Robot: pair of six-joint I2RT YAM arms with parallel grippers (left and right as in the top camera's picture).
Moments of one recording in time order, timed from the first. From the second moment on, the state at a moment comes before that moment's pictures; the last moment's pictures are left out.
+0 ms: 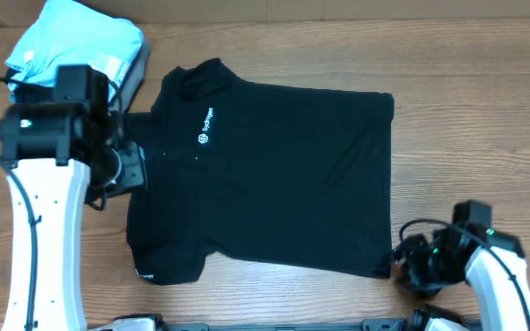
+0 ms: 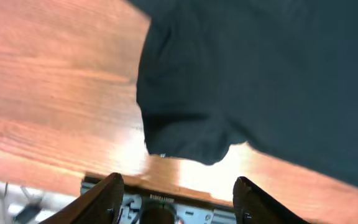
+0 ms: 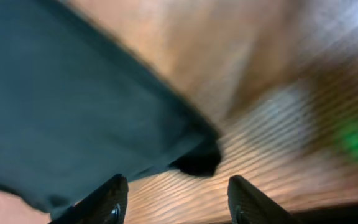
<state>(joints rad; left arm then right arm) 0.02 1.46 1.61 -1.64 -0.04 -0.24 -0.32 1.13 0.45 -1.02 -0.45 0.60</state>
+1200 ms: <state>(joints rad) -0.02 1.45 0.89 -1.20 0.28 -0.41 -0.32 1.13 0.53 -0.98 -0.49 0.59</state>
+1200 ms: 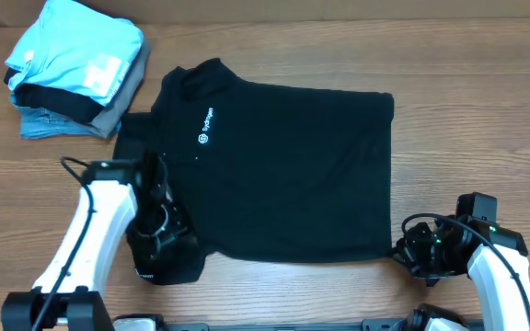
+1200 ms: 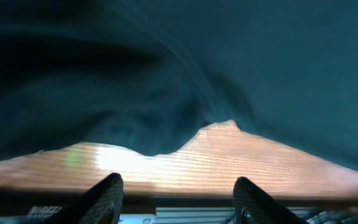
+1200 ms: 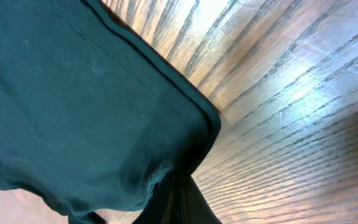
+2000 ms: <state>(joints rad) -0.12 1.45 0.62 -0.99 0.20 -0.62 -0.32 1.13 0.53 -0.96 -0.49 0.58</state>
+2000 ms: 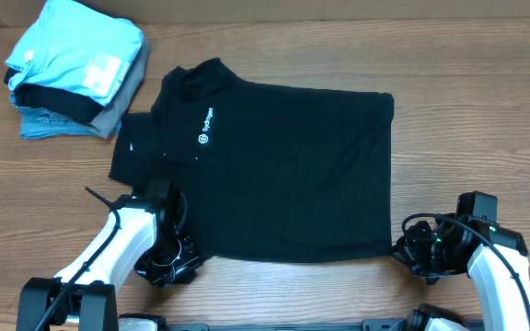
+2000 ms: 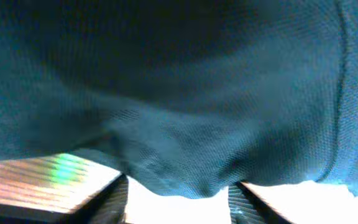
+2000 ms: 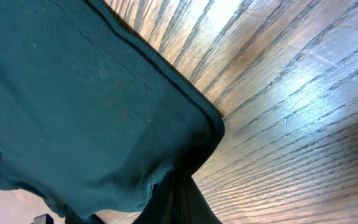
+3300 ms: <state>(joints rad) -0.12 1.37 1.04 -1.46 0.04 -0.63 -0.32 1.13 0.90 -1.33 -0.46 0.45</state>
